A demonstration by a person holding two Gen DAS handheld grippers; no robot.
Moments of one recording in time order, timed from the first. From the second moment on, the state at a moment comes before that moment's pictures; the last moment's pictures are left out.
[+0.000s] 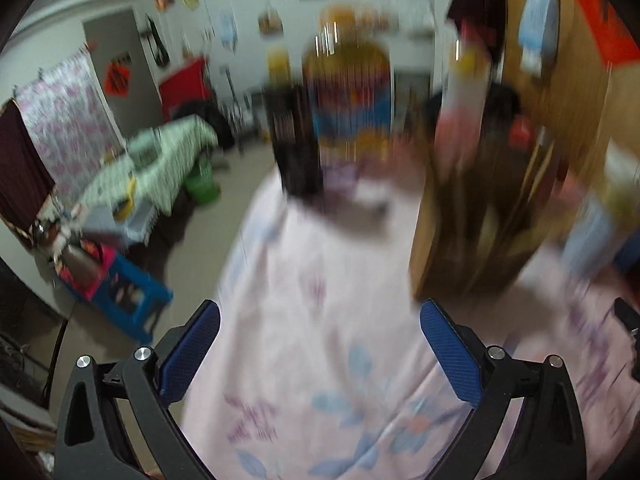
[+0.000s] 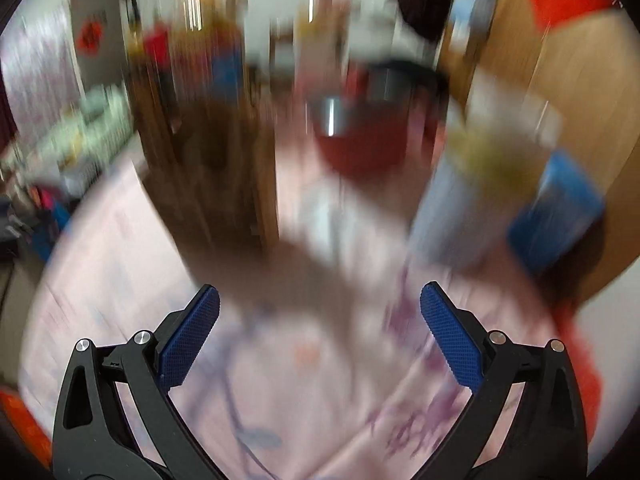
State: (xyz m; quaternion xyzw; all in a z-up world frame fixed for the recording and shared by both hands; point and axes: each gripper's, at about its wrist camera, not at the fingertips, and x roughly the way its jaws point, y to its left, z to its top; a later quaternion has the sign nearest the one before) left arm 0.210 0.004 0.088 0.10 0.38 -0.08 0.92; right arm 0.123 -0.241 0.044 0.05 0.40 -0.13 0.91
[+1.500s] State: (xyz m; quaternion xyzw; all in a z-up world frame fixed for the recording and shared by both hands) left arm 0.160 -0.026 0.105 0.08 0.40 -0.10 0.91; right arm 0.106 -0.210 0.073 0.09 0.38 -0.13 0.91
